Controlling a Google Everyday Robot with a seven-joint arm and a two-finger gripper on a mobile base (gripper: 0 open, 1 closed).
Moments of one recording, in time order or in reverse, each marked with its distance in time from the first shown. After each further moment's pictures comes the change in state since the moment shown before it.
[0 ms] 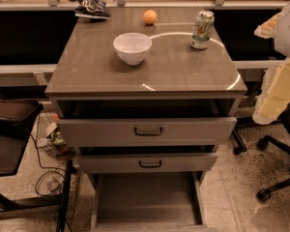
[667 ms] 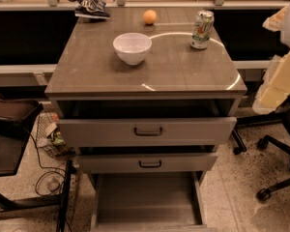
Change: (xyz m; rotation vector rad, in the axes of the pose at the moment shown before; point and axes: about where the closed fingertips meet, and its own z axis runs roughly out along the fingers) arm 0.006 -0.018 -0.004 0.048 -0.028 0.065
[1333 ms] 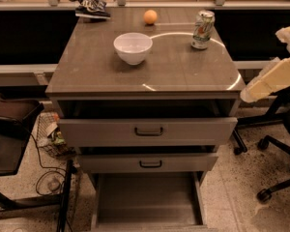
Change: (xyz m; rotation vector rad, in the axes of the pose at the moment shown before) arm 0.022 -0.041 0.041 0.078 -0.283 0.286
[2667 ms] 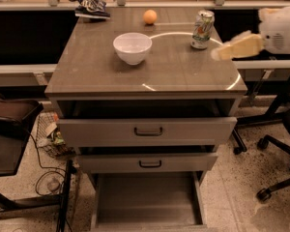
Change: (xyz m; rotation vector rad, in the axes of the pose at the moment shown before) arm -0.060 -0.091 0.061 0.152 -0.411 0.132
